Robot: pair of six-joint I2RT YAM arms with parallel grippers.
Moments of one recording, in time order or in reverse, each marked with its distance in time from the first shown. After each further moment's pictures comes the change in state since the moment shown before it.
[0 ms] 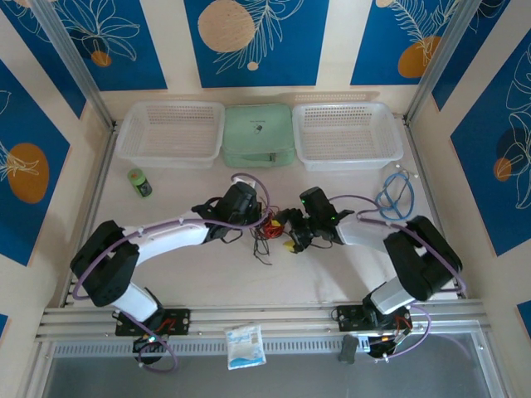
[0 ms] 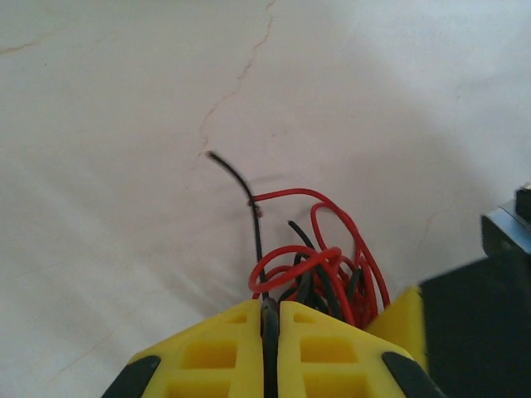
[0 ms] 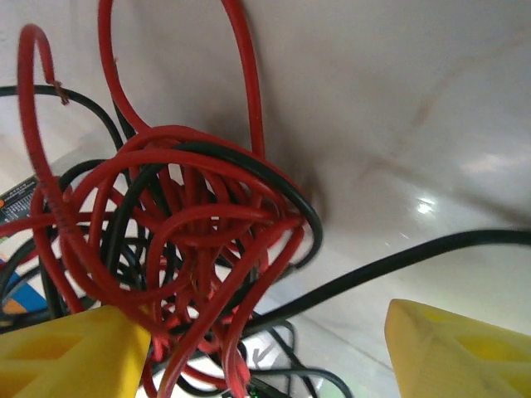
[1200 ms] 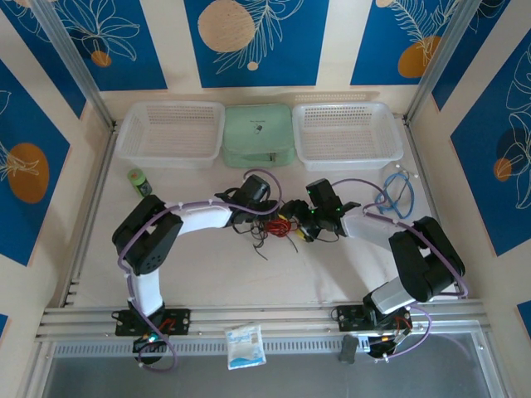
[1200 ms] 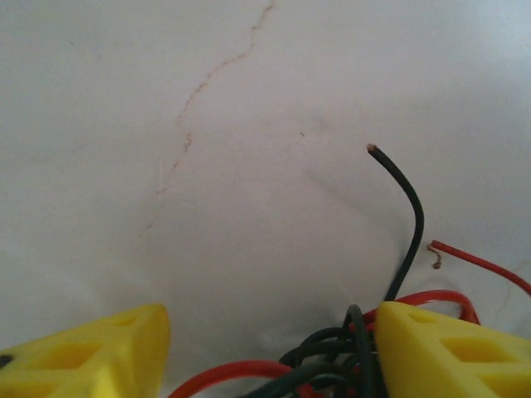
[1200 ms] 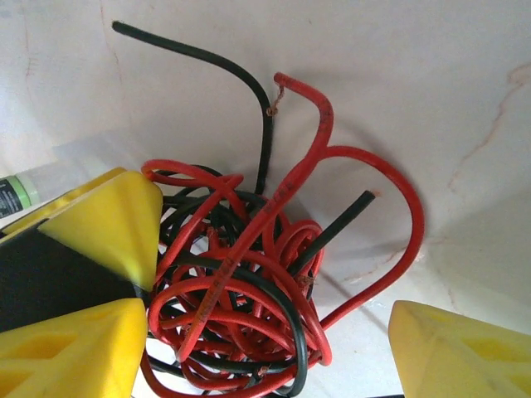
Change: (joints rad) left arm 0.054 0.325 0.185 0.010 0.110 -0.055; right arm -0.079 -0.050 0.047 -0.135 0.104 -0.340
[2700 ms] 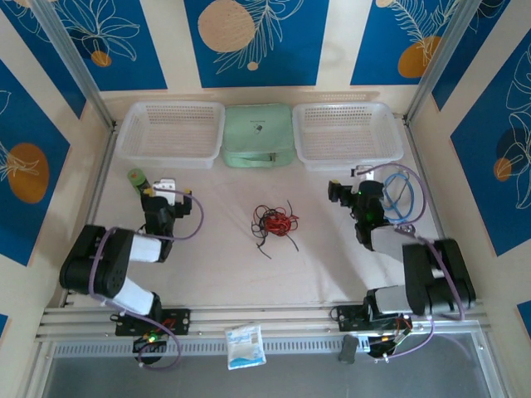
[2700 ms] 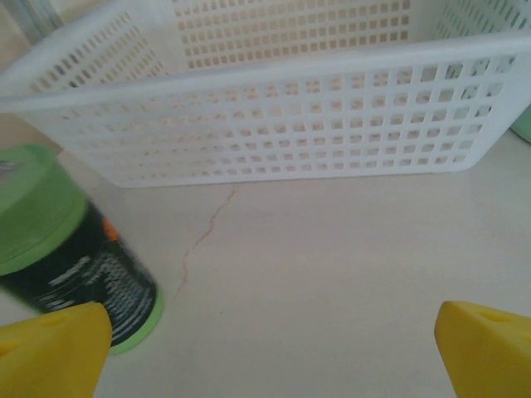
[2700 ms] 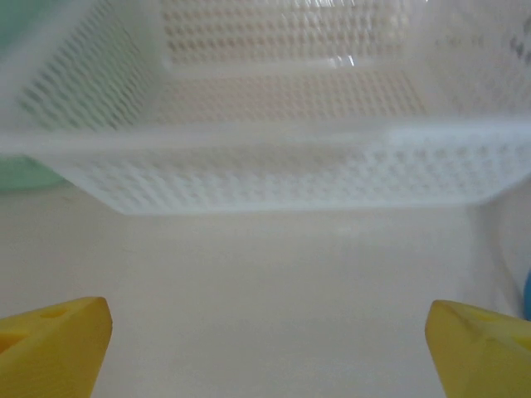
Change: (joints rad) left arm 0.622 -0.385 -0.794 1.028 -0.255 0.739; right arm -0.357 -0.182 -0.256 0.645 0.484 -1.117
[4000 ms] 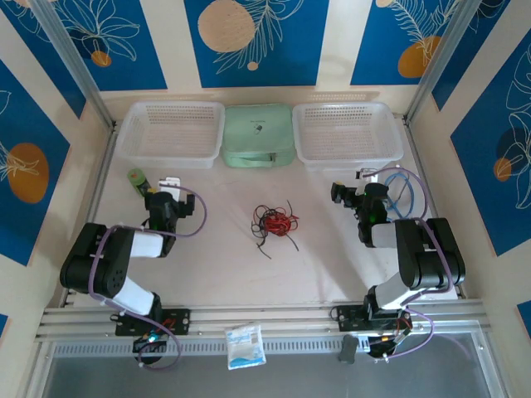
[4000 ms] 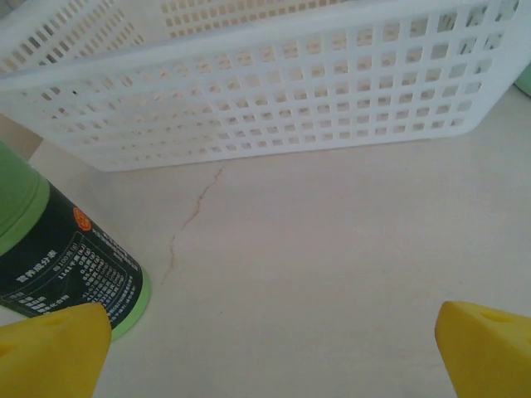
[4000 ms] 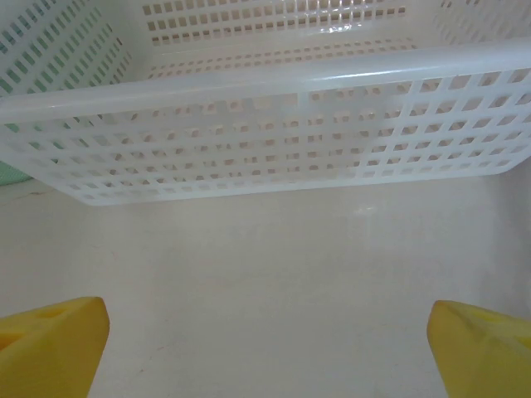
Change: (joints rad) left arm -0.017 0.056 0.070 -0.108 -0.007 0.017; right arm -0.123 0.225 -0.046 0.256 -0.138 0.026
